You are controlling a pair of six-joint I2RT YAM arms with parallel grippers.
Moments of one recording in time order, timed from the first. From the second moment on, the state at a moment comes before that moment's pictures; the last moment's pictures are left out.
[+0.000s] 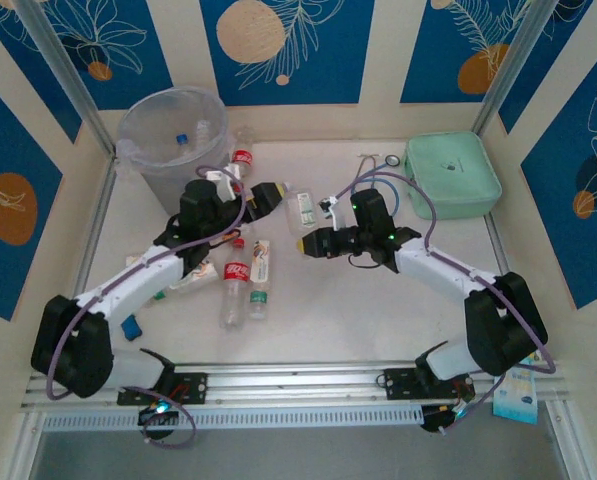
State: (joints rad) left arm -0.49 1.35 0.90 0.21 0.36 -0.85; right arm 0.50 1.42 0.87 -0.11 -0.72 0.41
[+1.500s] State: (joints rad) left arm -0.16 1.52 1.77 -0.13 0.12 -0.41; right arm 0.37 1.24 0.79 -0.26 -0.59 0.38
